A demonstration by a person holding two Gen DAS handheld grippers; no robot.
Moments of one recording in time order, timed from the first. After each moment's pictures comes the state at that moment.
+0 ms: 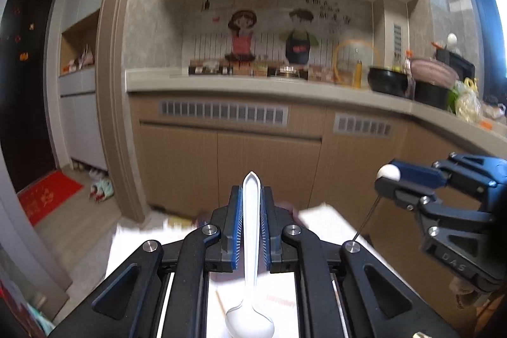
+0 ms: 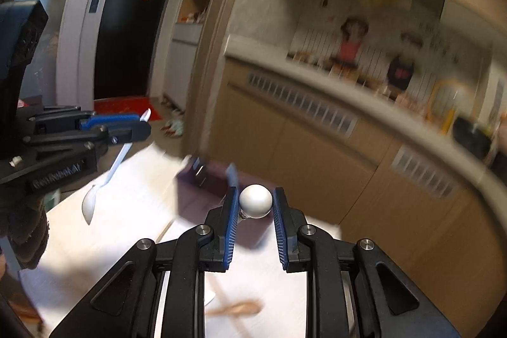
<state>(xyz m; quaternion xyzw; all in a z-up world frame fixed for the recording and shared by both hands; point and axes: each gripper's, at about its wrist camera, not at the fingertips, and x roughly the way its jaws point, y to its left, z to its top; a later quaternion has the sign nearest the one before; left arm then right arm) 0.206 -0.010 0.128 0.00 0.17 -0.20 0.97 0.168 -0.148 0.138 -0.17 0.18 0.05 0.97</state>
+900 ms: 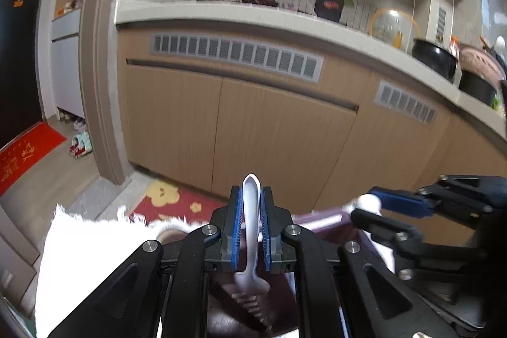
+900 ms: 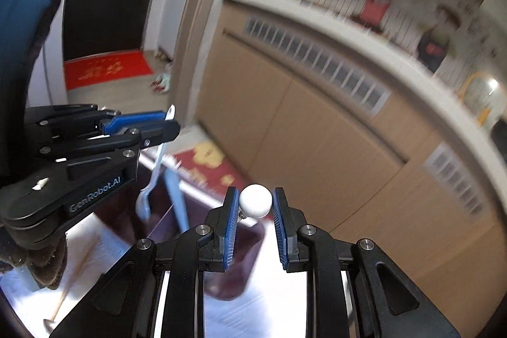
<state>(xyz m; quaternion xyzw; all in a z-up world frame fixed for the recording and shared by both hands) 0.383 -0.040 0.010 -0.04 0.28 -0.19 0.94 0.373 -0.155 0.035 -0.18 0.33 0.09 0.92</state>
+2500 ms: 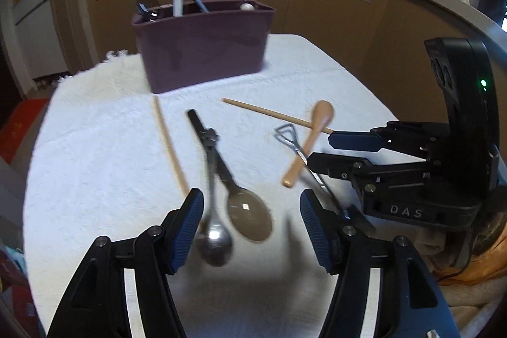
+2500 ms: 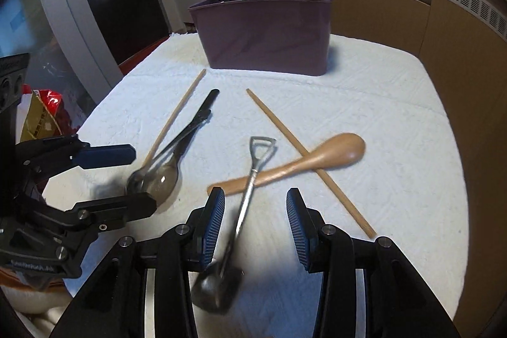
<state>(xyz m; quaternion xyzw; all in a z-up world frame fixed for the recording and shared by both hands) 0.148 -0.022 -0.062 0.06 0.43 -0.25 0.87 0.167 -0.169 -0.085 0.01 0.44 0.15 0.89</state>
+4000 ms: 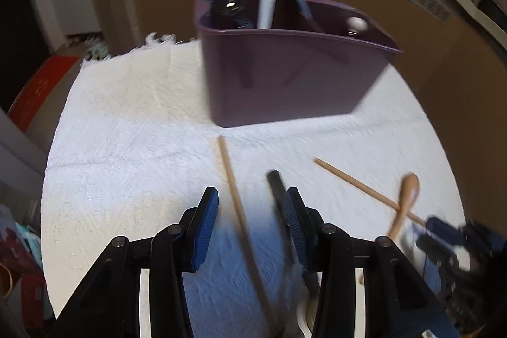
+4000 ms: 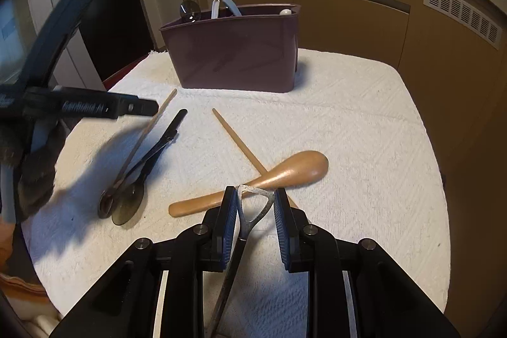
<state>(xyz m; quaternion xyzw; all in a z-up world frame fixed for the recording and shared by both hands) 0.283 -0.006 -0.073 0.02 0.51 -0.14 0.85 0.163 -0.203 -0.090 0.01 0.41 0.11 0.91</state>
